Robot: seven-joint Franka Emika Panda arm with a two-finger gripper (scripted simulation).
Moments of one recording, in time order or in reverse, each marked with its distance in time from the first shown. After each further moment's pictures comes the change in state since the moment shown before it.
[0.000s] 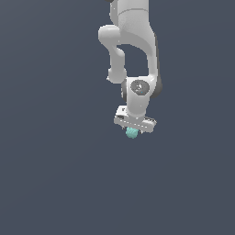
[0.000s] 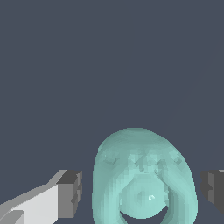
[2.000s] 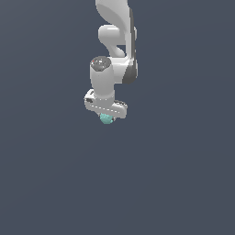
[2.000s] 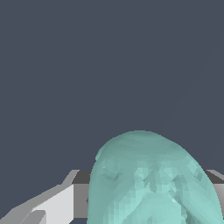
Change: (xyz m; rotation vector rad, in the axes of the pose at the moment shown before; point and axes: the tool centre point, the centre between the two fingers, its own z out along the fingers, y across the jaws) arm 0.008 0.141 -0.070 0.002 0.000 0.002
